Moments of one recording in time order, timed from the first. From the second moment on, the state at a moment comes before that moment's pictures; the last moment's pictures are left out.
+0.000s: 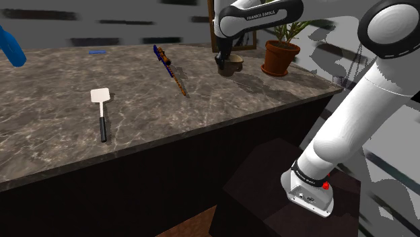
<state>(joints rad) -0.12 -0.05 0.06 -1.94 -0.32 1.96 -0.12</state>
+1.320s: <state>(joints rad) -0.12 -0.05 0.06 -1.76 -0.30 1.78 -0.17</state>
